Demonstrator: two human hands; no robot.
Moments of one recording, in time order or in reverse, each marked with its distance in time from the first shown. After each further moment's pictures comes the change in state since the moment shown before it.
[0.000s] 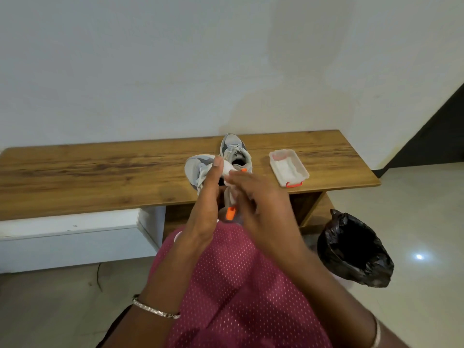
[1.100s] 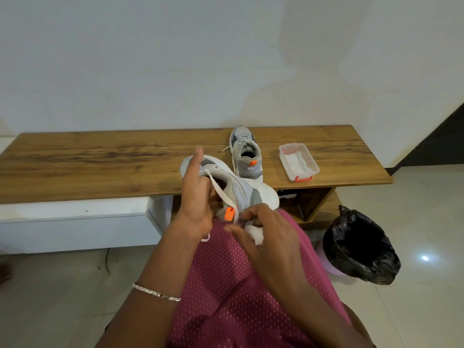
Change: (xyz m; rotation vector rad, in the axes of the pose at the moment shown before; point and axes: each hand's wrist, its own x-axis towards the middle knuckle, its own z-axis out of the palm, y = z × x) left_hand 0.001 0.004 -0.025 -0.251 0.185 -0.137; right_hand -0.061 0.001 0.028 -0.029 0.016 0.160
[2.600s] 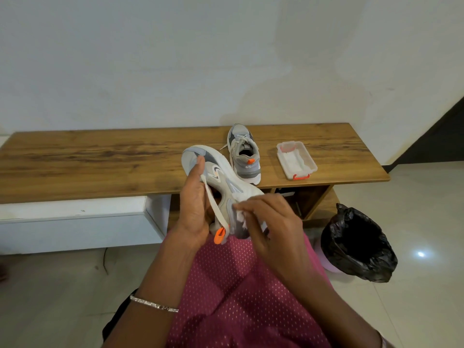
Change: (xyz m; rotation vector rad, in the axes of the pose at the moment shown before) left_hand -0.009 -0.012 -0.001 -0.137 -0.013 0.053; right_hand 0.016 0.016 -0.008 -0.053 0.015 -0.261
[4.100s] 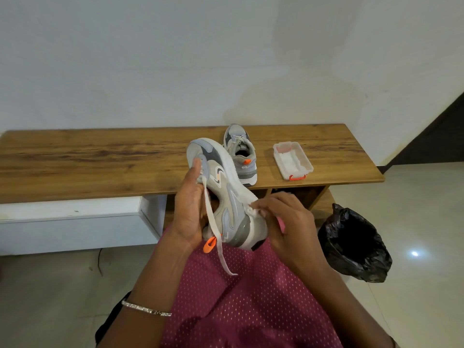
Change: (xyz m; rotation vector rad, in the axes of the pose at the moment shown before) left_hand 0.002 -0.003 -0.008 0.019 -0.132 0.001; right_hand -0.004 0.030 -0.022 -0.061 -0.063 0.118
